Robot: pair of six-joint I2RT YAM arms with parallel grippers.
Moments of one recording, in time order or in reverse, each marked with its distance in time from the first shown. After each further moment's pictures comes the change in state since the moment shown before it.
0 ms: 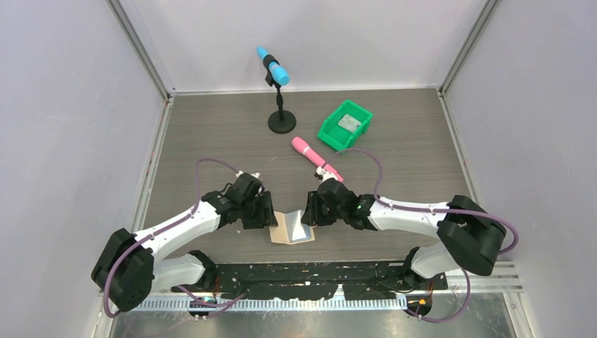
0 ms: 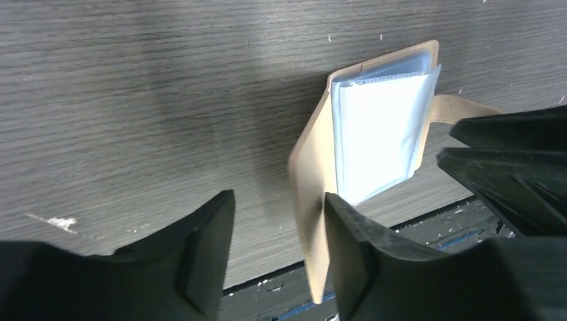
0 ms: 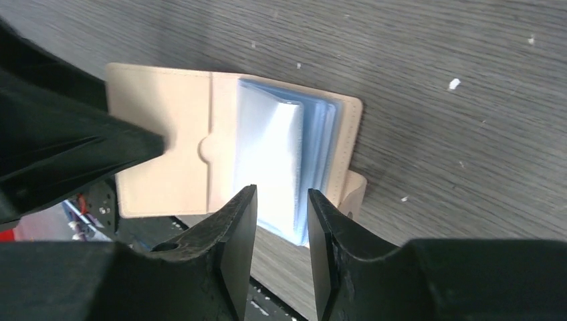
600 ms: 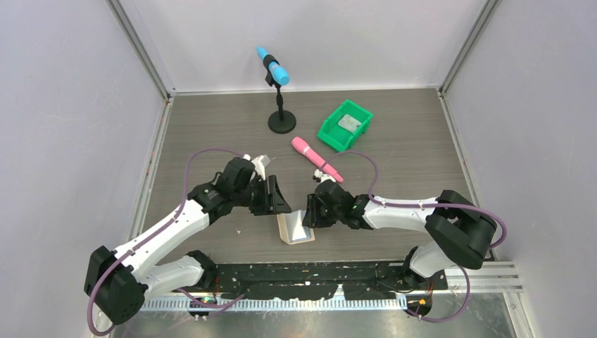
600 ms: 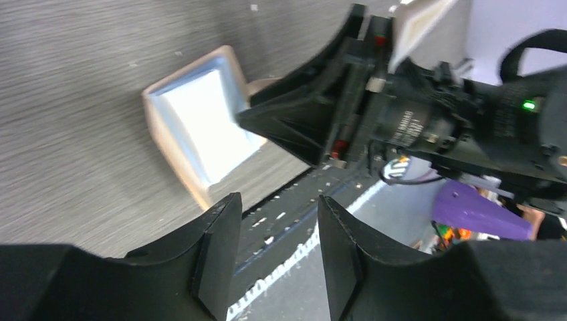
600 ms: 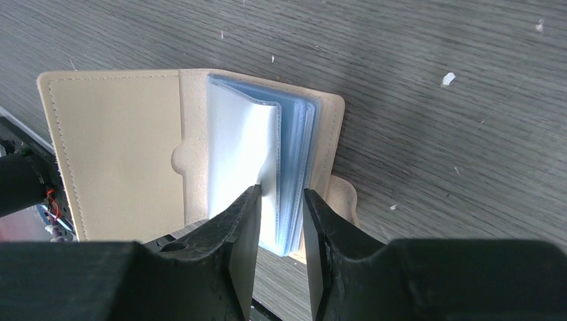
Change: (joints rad) left arm 0.016 -0.108 0.177 -0.043 0.220 0.014; right arm -0.002 0.084 0.000 0.013 -0.009 -0.009
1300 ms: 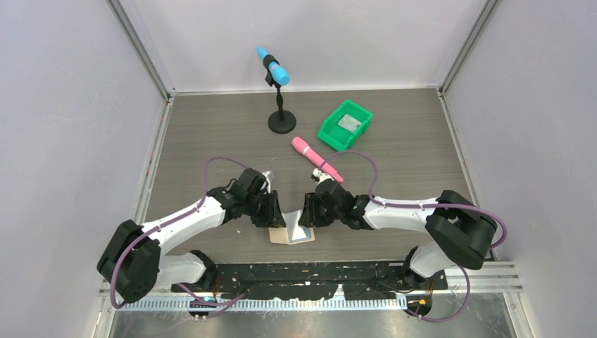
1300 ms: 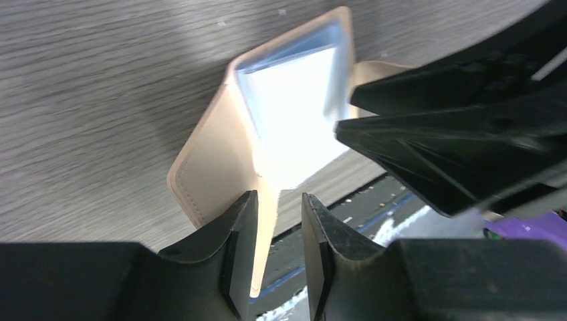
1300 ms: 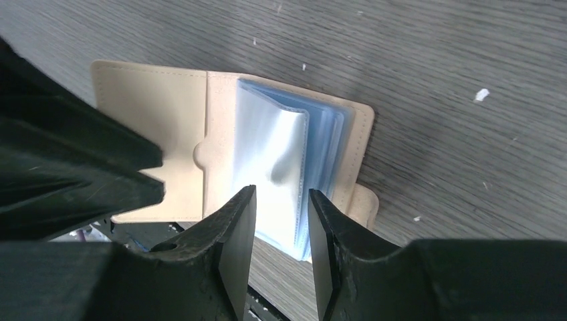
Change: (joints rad) left arm -0.021 0.177 -0.105 0.098 -0.002 0.011; right arm 0.000 -0.002 -0.003 0.042 -0.027 -0.002
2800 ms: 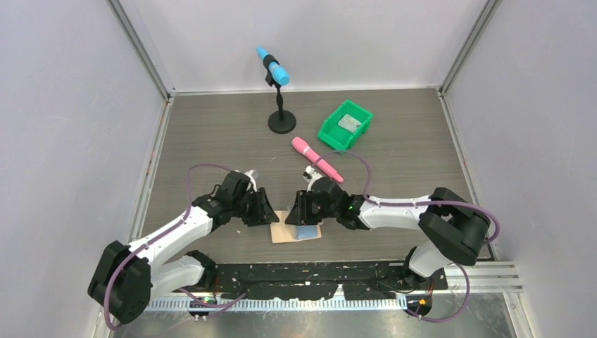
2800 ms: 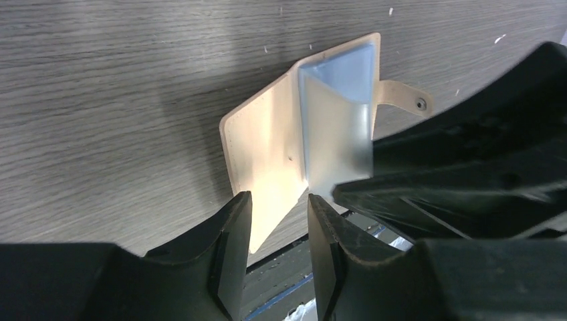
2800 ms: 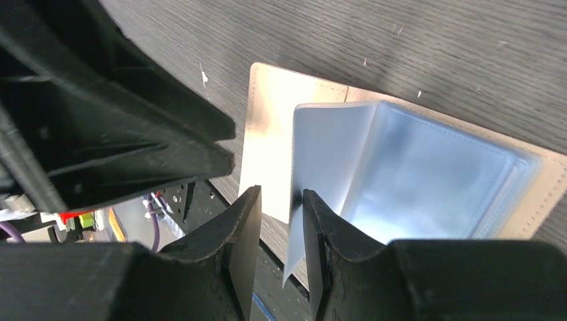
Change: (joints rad) left arm 0.110 -0.129 -0.125 0.059 -0.026 -0.043; right arm 0.019 0.022 0.011 0.181 -0.123 0.087
